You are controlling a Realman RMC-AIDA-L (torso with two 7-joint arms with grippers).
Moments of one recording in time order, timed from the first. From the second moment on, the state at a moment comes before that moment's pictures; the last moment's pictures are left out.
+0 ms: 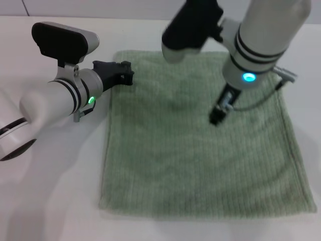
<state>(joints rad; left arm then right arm) -0.67 -2.07 1.97 0.45 0.15 0.24 -0.79 1.03 2.08 -1.80 -1.06 0.48 1.48 -0.29</state>
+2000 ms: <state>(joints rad) -0.44 -2.07 1.46 0.34 0.10 1.08 -0.51 0.61 2.08 -1.90 -0.35 0.40 -1.05 0.05</state>
